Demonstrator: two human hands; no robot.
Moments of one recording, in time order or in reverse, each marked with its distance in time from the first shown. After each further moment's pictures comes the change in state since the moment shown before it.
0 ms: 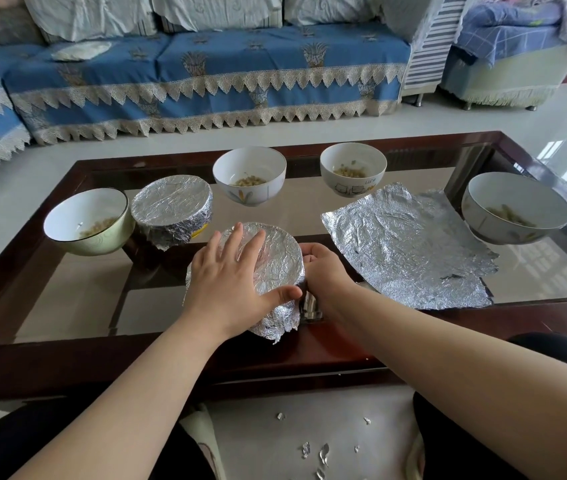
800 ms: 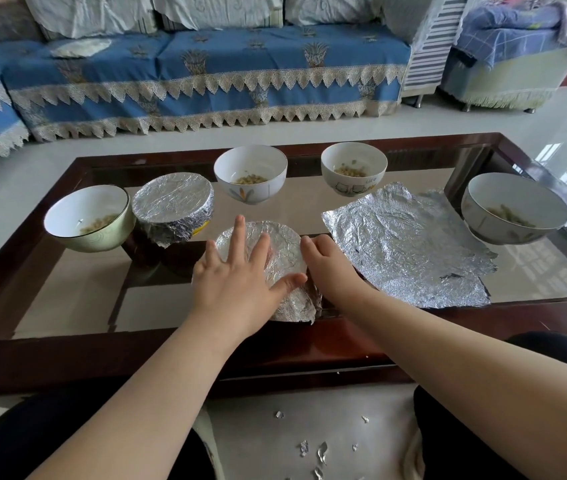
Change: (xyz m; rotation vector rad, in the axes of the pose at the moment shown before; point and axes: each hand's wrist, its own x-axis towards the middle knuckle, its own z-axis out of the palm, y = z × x) left_hand -0.006 0.022 -0.015 0.098 -0.106 -0.111; right_hand -0.034 -0.029 -0.017 -0.401 0.015 -0.265
